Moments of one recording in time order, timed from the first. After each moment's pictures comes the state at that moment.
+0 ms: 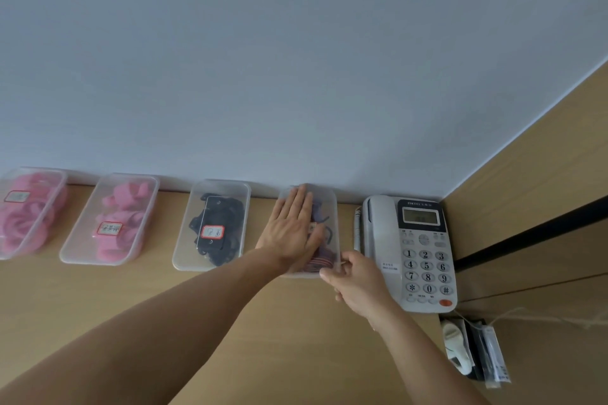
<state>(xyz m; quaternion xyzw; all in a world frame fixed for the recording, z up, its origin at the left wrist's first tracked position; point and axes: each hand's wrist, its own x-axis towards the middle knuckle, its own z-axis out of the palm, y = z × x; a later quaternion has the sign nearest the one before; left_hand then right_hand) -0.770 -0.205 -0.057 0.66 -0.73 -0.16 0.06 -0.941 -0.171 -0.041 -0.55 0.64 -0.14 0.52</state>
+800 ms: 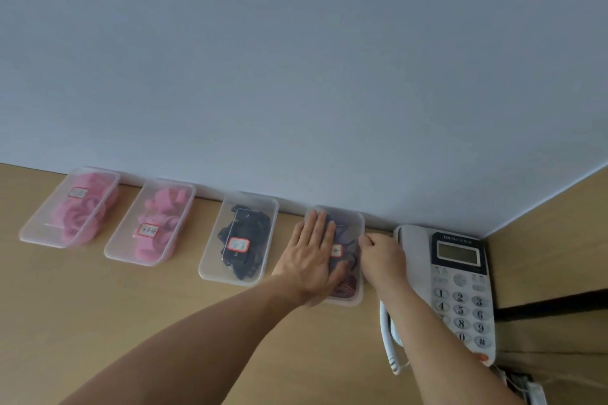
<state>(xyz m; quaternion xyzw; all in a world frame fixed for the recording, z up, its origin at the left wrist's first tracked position) -0.773 -0.196 -0.061 0.69 -0.72 -0.13 -0.02 -0.913 -0.255 -0.041 -0.63 0.69 -0.12 0.33</state>
